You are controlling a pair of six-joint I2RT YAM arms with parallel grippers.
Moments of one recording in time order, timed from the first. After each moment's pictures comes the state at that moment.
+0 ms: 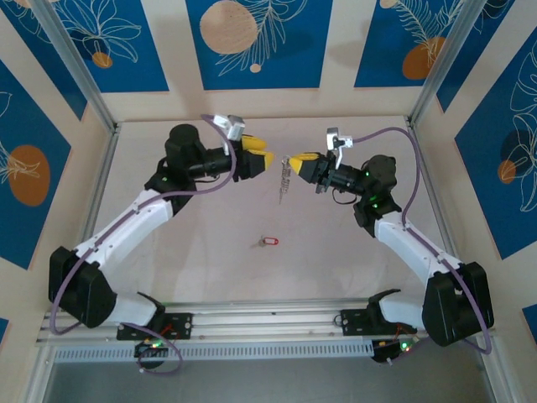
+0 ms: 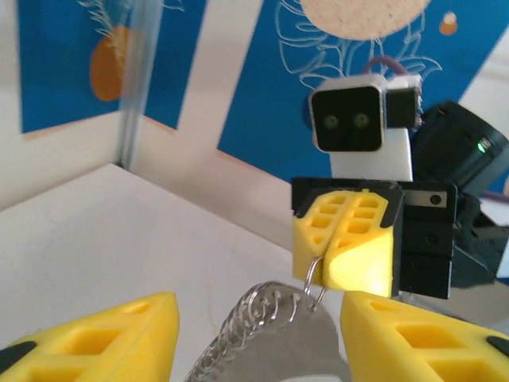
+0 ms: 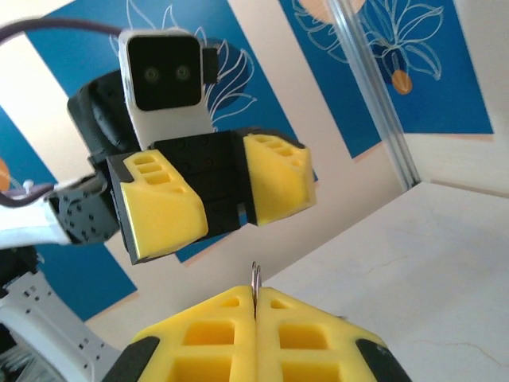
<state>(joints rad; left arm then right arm) -0.51 1.37 1.16 0.19 0.74 -0.32 0.31 1.22 0.77 0.72 -0.90 0.70</state>
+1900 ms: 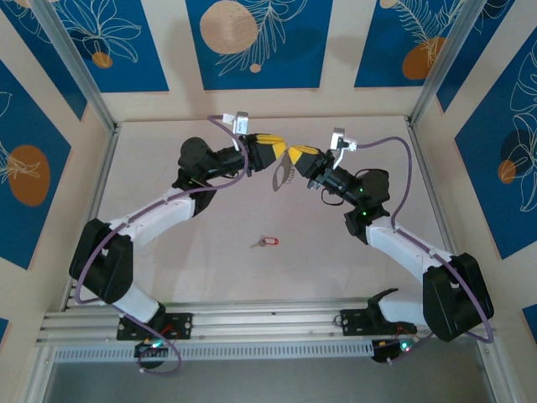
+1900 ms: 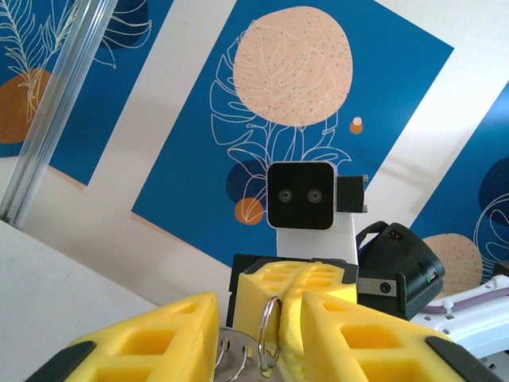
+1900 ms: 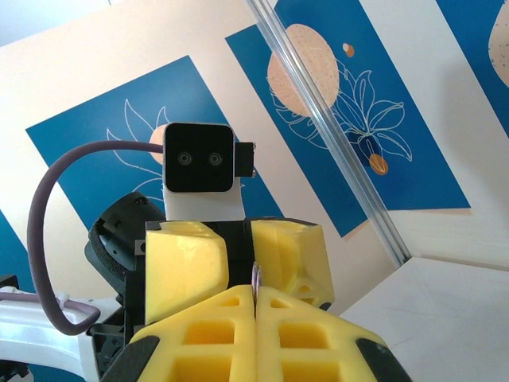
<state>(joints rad) -0.57 1.56 1.11 0.81 0.79 -0.76 0.41 1.25 0.70 0.99 -0.60 0.82</state>
